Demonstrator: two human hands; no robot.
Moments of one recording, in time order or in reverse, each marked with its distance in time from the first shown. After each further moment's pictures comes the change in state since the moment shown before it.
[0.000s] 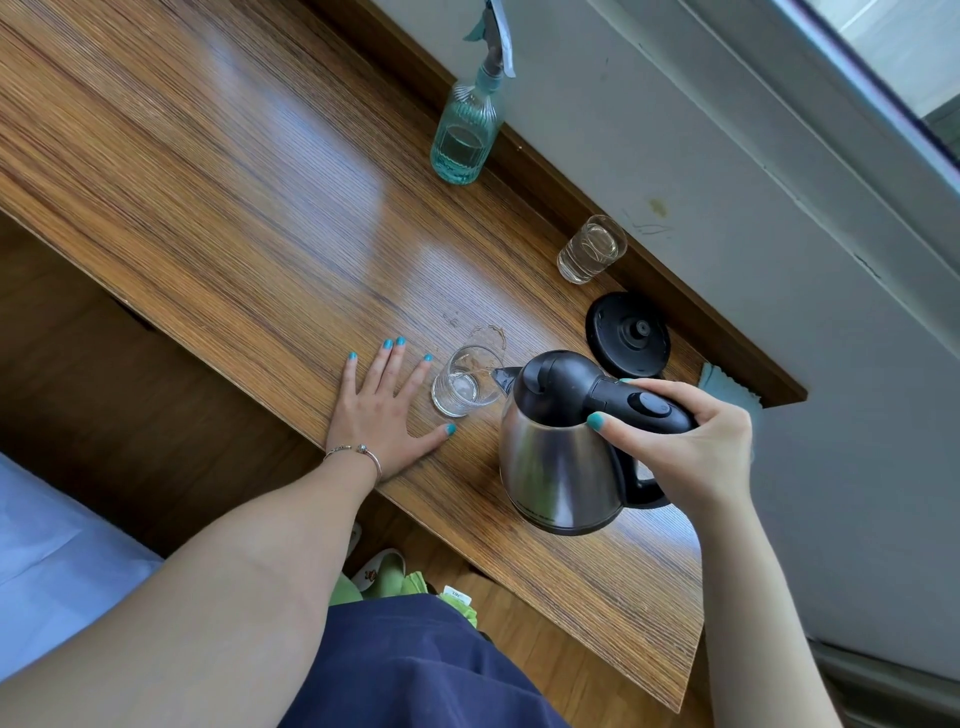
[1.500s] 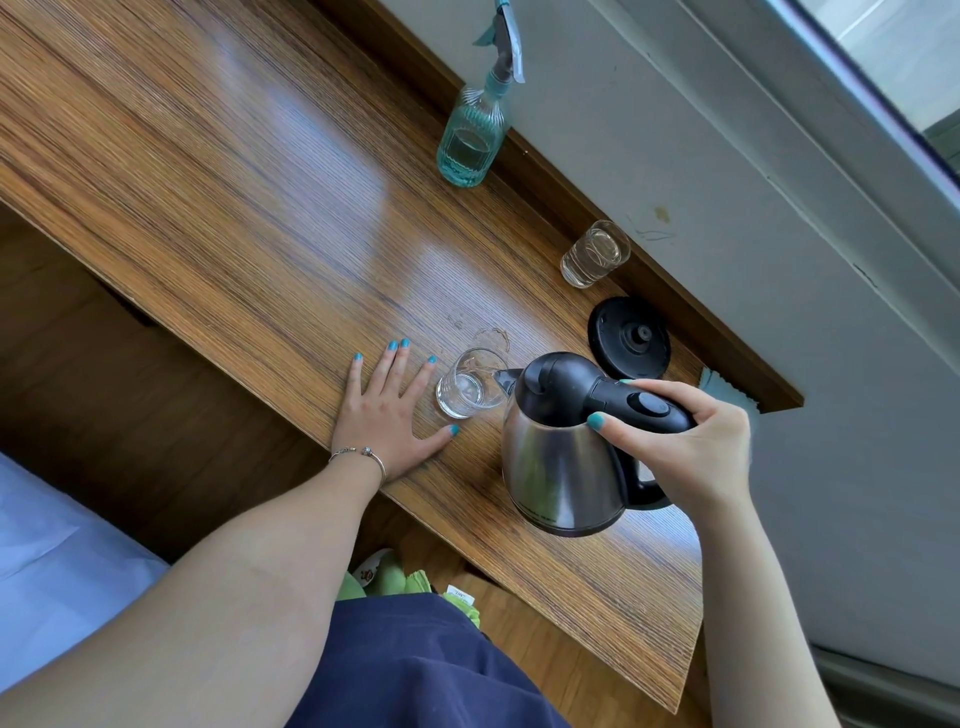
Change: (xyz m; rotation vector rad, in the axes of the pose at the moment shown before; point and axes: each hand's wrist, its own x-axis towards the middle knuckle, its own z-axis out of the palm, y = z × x) left_hand -0.002 0.000 -0.003 -0.038 0.018 0.011; right_hand 0.002 -0.011 0.004 -0.046 -0.029 -0.004
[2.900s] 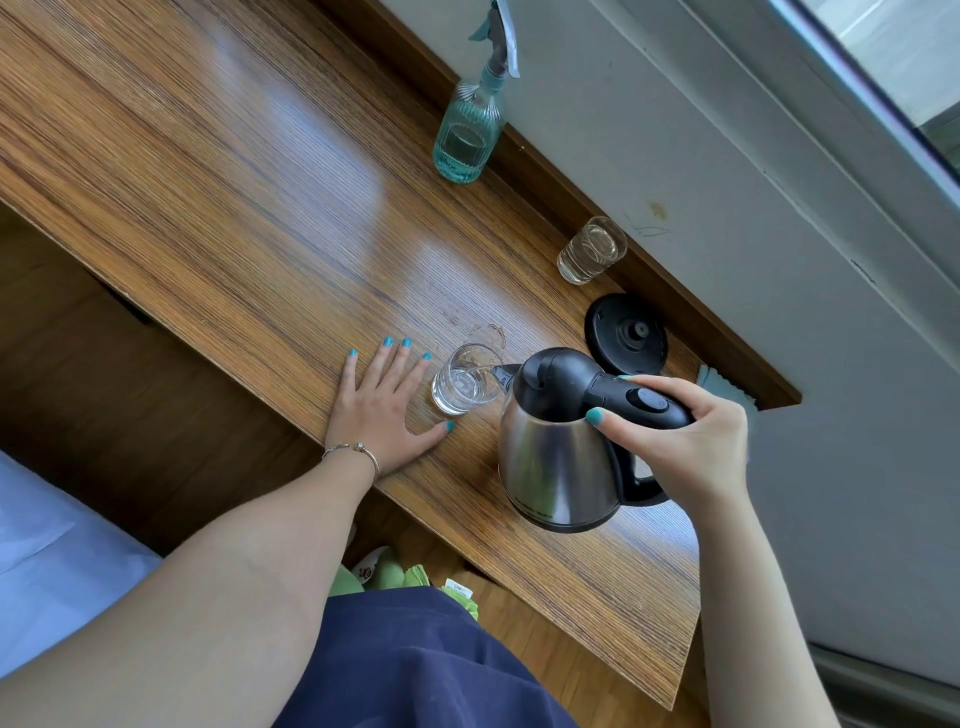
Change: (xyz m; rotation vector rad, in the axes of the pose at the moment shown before) left_hand 0.000 -0.001 0.002 -0.036 0.033 -0.001; right_hand 0.000 0.005 -0.004 0.018 -0.005 -0.001
